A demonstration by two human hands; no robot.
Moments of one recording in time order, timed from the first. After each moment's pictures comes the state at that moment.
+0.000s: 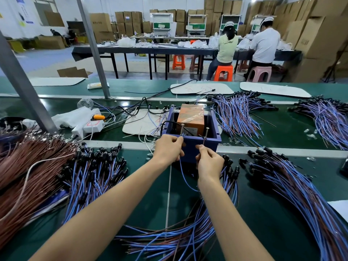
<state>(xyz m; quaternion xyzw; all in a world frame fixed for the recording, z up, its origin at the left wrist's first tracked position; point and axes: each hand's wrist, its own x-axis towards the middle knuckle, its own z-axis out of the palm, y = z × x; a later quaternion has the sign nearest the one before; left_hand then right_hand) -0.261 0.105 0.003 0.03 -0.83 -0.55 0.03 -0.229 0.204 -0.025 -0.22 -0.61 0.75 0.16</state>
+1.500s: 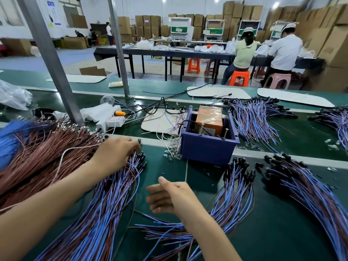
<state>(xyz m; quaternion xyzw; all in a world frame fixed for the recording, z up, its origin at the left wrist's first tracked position) -0.193 -0.074 0.019 -0.12 -0.98 -0.03 0.17 -0.128 0.136 -0.011 0.00 -0.63 0.72 -0.29</state>
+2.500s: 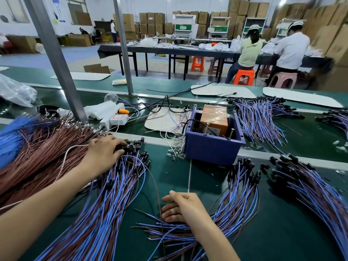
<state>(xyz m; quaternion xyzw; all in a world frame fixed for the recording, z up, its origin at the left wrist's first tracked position) -0.209 -0.117 -0.009 0.04 -0.99 -0.06 0.12 -0.133 0.144 -0.048 -0.08 -0.66 0.69 -0.28</state>
